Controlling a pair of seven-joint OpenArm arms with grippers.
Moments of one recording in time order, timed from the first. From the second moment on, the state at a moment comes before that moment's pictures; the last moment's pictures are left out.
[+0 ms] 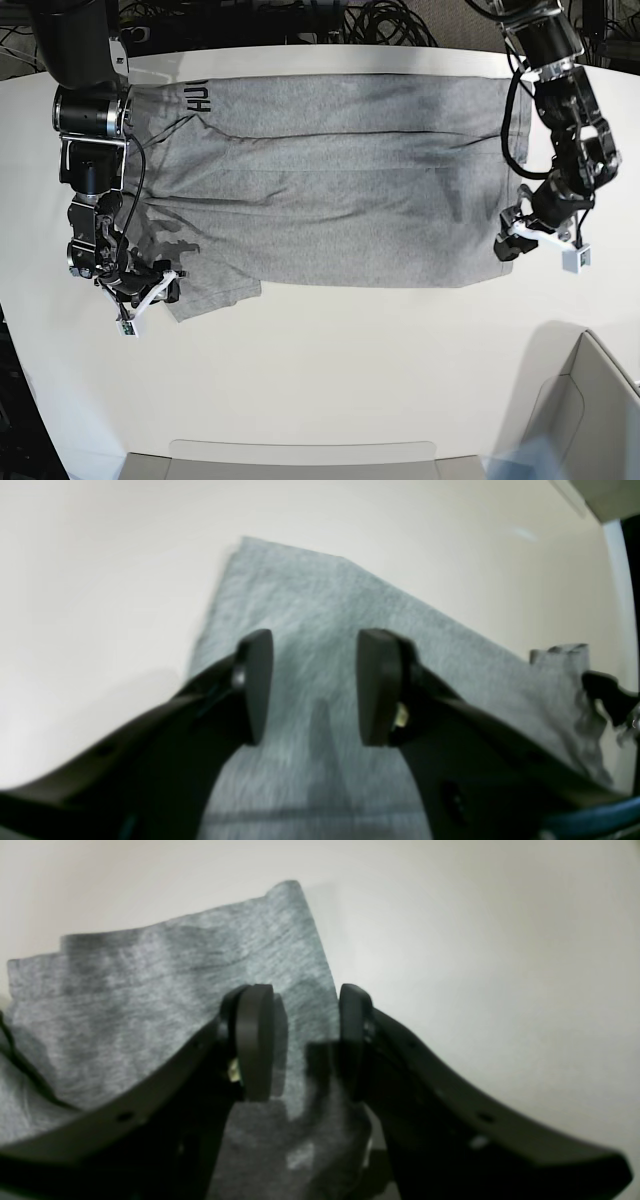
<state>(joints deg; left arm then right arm) -2.9 -15.7 -23.6 88.1 -40.7 -6.6 58.2 34.3 17.2 2.5 33.1 10.0 27.4 -27.3</state>
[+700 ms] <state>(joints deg) -18.5 -17.8 -11.2 56.4 -23.2 -8.9 42.1 34.1 17.3 2.4 33.1 10.5 27.7 -27.2</state>
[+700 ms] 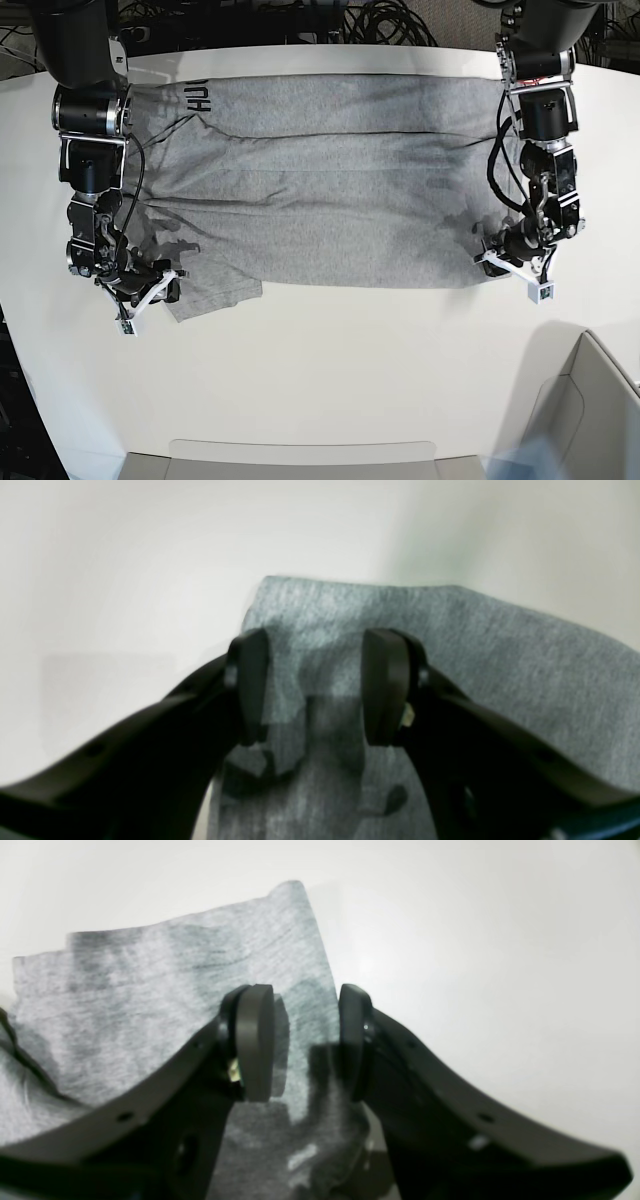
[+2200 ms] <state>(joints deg) -7.2 -17.0 -20.1 74.7 -22.8 -11.0 44.9 24.6 16.4 5.1 67.0 8.9 27.5 -38.8</state>
